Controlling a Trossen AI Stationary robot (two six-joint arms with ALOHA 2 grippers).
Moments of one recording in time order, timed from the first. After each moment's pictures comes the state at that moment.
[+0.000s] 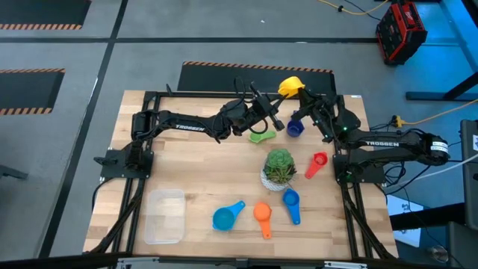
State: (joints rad) left arm 0.15 1.99 1.55 0.77 -0.44 0.43; right arm -0.31 0.97 0.41 0.90 0.60 0.13
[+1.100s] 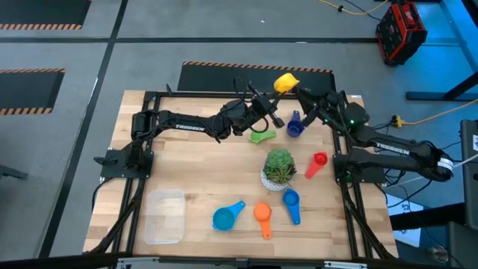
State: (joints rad) left arm 0.16 1.99 1.55 0.76 -0.51 0.46; right arm -0.50 0.75 0.41 0.55 0.14 0.22
